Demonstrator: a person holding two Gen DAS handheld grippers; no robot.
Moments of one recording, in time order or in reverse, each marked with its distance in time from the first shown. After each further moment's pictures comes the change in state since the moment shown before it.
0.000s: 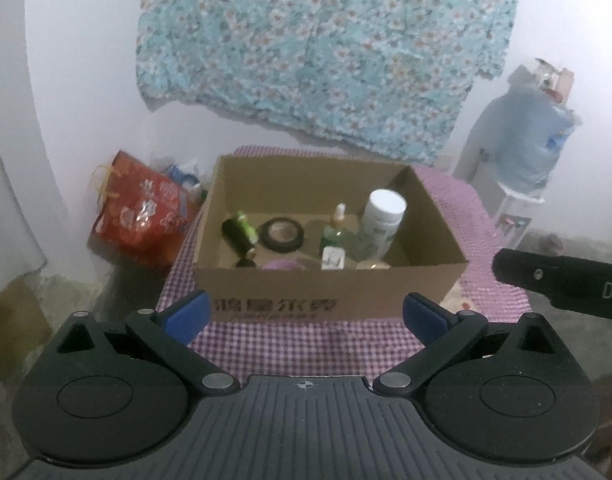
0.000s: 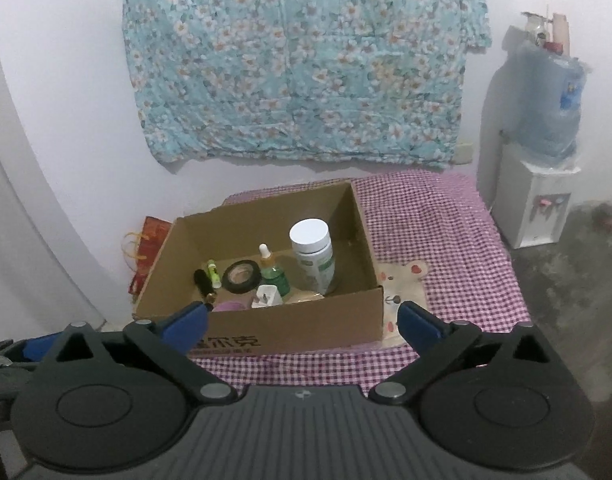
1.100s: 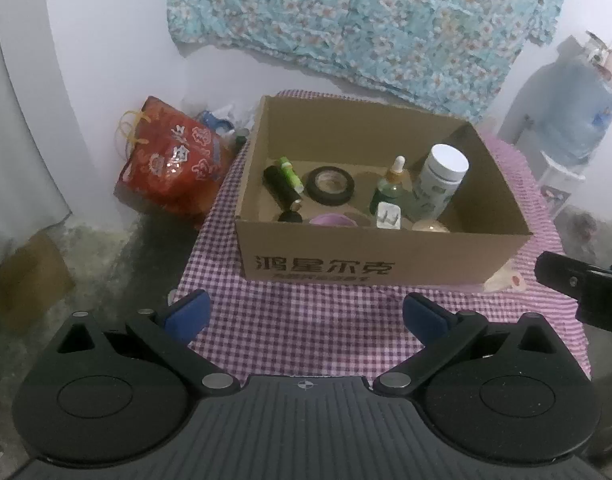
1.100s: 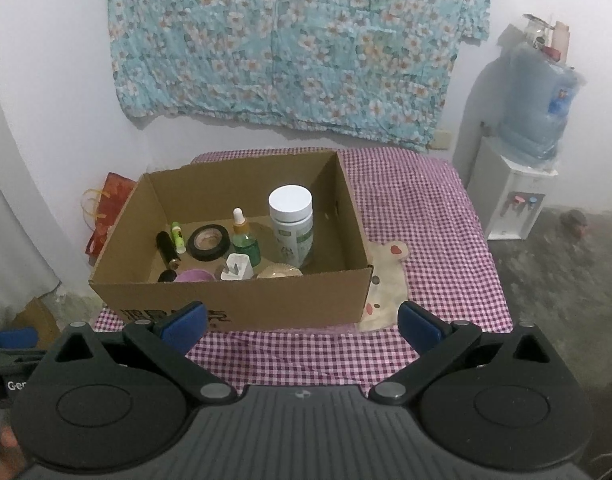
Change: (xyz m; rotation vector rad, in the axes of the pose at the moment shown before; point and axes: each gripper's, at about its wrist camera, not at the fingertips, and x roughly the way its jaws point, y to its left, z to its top) left arm 0.035 0.027 0.000 -0.044 0.157 0.096; right arm 0.037 0.021 -0.002 -0.086 0.098 -0.129
